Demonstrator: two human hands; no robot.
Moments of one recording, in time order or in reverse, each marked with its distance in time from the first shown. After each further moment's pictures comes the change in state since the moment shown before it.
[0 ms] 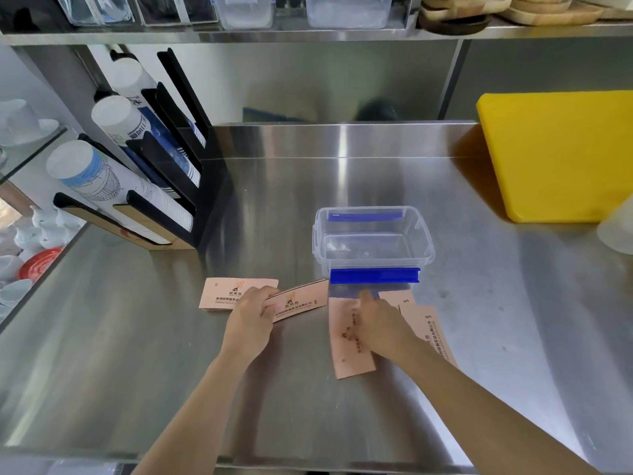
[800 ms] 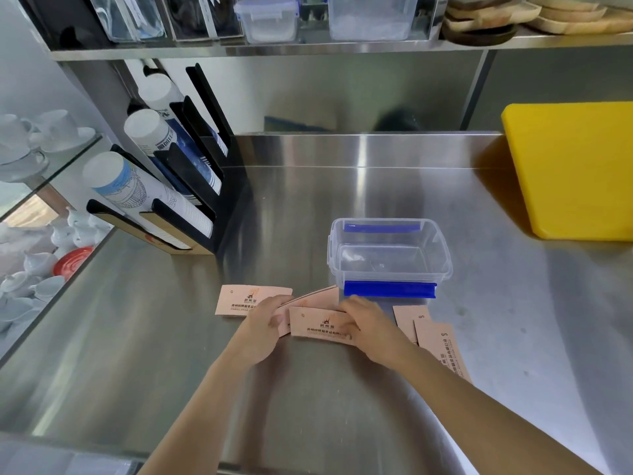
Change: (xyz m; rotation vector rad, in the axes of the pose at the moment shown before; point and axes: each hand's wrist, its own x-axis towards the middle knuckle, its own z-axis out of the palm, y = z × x) left_hand 0.006 -0.008 -0.012 -0.044 -0.207 -0.022; right_hand 0.015 -0.015 0.001 0.084 0.011 -0.374
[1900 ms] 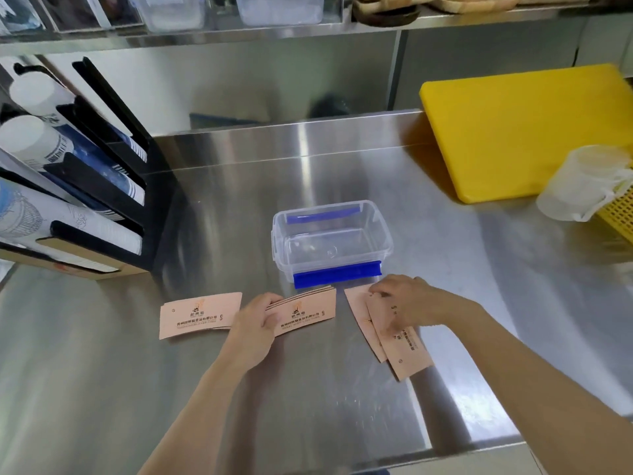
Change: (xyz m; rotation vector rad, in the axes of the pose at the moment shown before) left_hand 0.005 0.045 0.040 0.045 -0.029 0.135; right_hand -0.054 0.091 -0.071 -0.134 -0.199 0.303
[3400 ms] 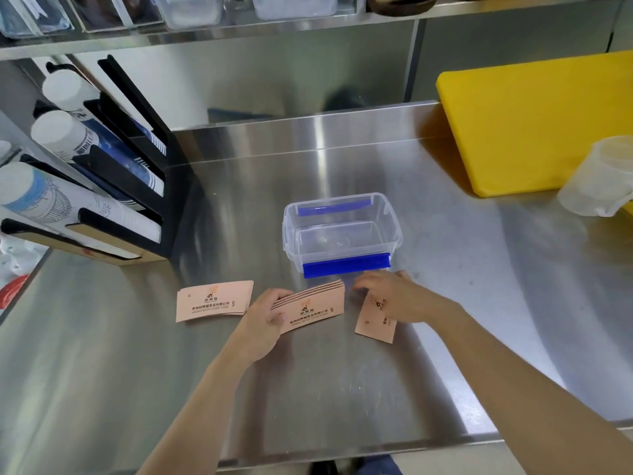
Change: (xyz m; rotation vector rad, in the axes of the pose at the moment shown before) left_hand -0.012 -0.009 -0.002 -0.122 -0.090 -0.015; right_hand 0.017 -0.021 0.018 -0.095 0.114 -0.222
